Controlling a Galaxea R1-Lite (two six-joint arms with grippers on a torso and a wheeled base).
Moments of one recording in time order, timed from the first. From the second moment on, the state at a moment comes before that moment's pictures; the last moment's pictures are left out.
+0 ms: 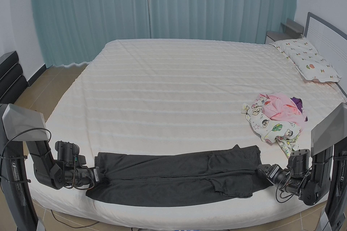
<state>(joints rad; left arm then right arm) 0.00 2.28 -0.43 -0.95 -0.29 -0.29 0.20 2.29 -0.05 -1.55 -0.08 0.88</state>
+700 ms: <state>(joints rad) 0.00 2.28 -0.45 -0.99 -0.28 -0.31 0.20 2.29 -0.05 -1.55 -0.08 0.88</state>
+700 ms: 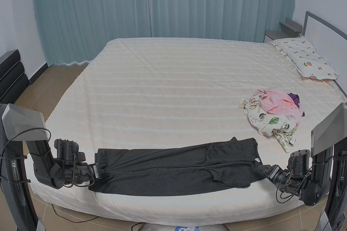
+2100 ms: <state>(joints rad) -0.24 2.11 -0.63 -0.74 -0.11 -0.55 0.20 2.28 -0.05 -1.55 -0.08 0.88</state>
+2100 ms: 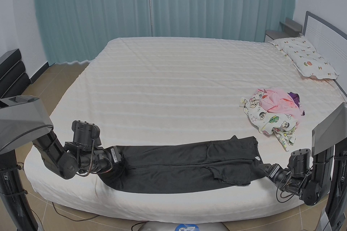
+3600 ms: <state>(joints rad) -0.46 2.14 -0.98 -0.44 -0.09 -0.67 0.23 2.29 -0.05 -1.55 -0.09 0.88</state>
